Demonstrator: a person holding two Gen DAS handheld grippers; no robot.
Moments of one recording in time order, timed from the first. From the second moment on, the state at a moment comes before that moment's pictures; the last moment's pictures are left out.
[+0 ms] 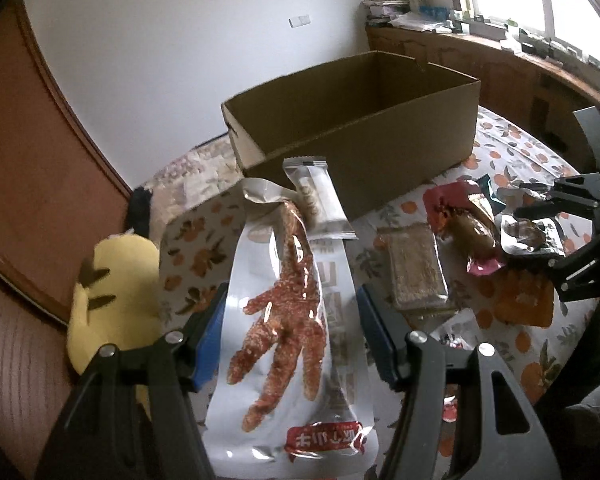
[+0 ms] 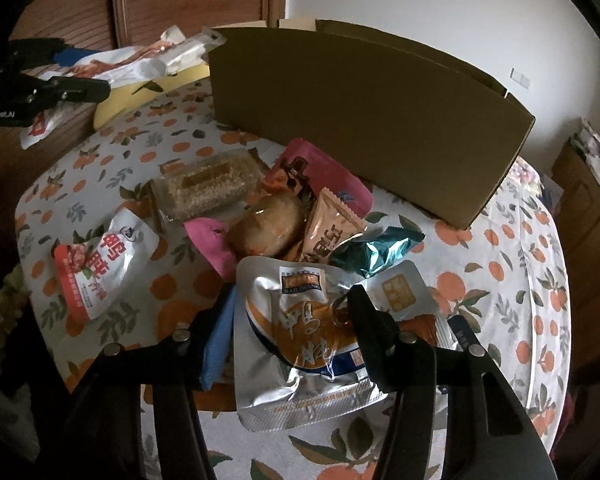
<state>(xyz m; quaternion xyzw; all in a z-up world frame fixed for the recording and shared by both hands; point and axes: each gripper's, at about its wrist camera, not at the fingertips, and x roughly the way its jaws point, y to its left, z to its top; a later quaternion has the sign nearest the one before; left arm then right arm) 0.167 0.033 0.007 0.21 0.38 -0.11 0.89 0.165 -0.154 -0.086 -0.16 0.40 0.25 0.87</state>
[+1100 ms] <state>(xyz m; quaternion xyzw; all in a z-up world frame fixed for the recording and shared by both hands) 0.169 -0.006 0.050 0.16 0.33 -0.15 0.92 0.164 -0.169 -0.039 -0.11 0.36 0.28 0.88</state>
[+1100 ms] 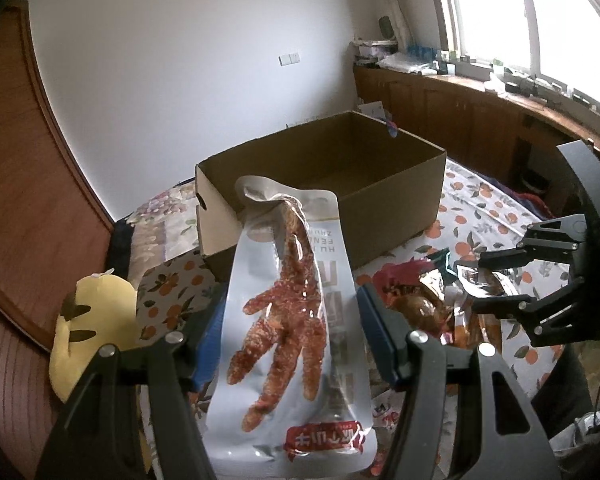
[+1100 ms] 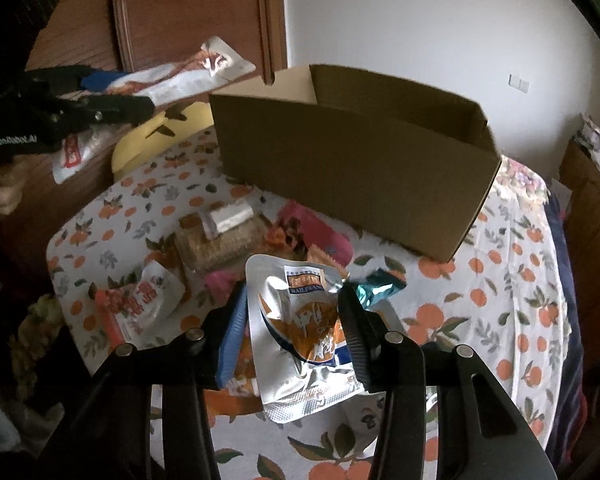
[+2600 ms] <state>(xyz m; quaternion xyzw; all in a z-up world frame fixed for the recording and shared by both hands) 0.364 -0.007 0.018 0.05 0.36 -0.16 0.92 0.363 -0.133 0.015 -0.13 0.34 0.24 0.90</state>
